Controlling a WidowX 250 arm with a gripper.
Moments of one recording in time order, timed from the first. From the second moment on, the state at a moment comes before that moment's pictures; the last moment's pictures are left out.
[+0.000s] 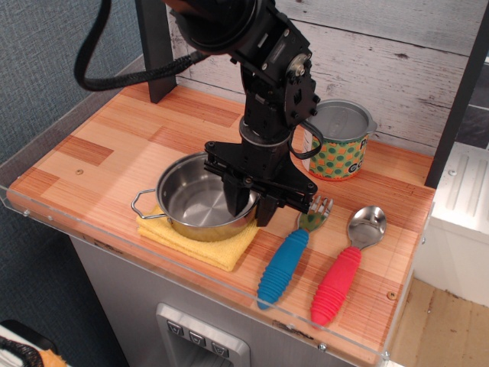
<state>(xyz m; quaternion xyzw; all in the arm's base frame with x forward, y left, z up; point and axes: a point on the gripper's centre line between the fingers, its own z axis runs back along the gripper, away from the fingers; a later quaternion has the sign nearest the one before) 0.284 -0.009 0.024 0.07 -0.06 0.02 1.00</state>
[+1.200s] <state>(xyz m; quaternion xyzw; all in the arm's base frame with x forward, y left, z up) 0.299 0.025 0.100 0.04 -0.08 0.07 0.99</state>
